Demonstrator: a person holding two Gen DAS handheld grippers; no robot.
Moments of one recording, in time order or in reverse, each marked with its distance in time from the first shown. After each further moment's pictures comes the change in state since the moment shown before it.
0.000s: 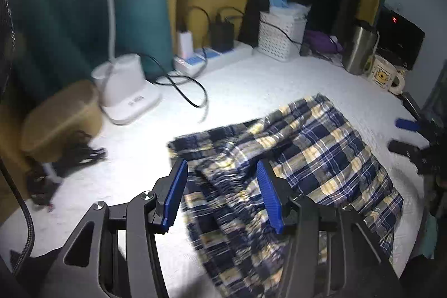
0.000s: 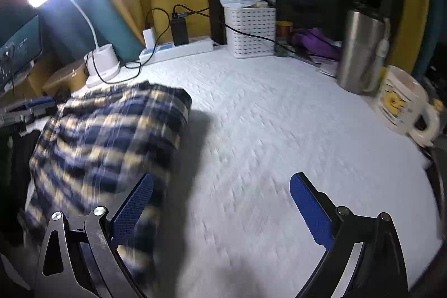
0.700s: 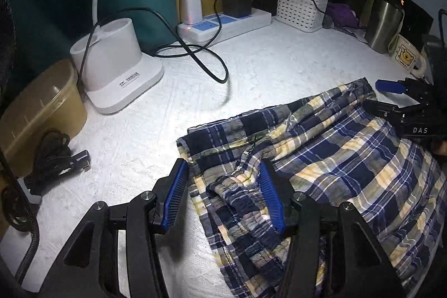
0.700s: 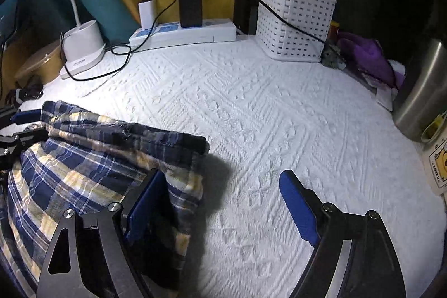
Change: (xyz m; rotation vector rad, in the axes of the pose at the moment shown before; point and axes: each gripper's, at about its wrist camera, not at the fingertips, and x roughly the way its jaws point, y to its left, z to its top) left arm 0.062 0.028 0.006 0.019 0.110 0.020; right arm 0.105 0.033 0.057 -0.089 0.090 -0.040
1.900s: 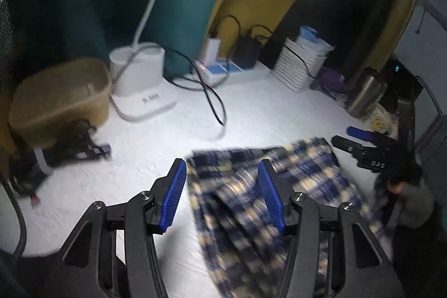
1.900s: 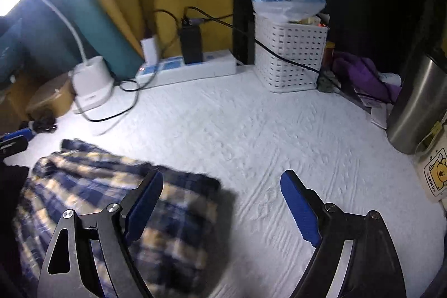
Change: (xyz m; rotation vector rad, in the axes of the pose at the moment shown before) left arm -0.070 0.020 -0.005 -0.246 -0.137 -0.146; right arm -0.035 0.006 0.013 0.033 -0.088 0.062
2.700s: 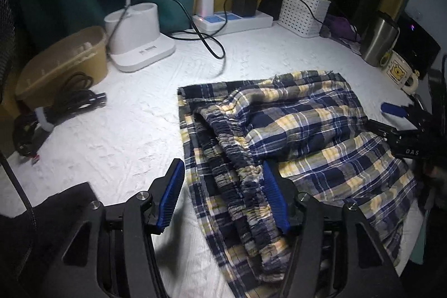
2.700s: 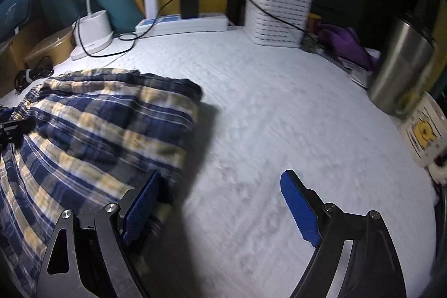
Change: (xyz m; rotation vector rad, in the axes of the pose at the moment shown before) left arm 0.010 -0.031 -0.047 0.094 0.115 0.169; right arm -0.023 -0.018 -0.065 -0.044 0.083 -0.094
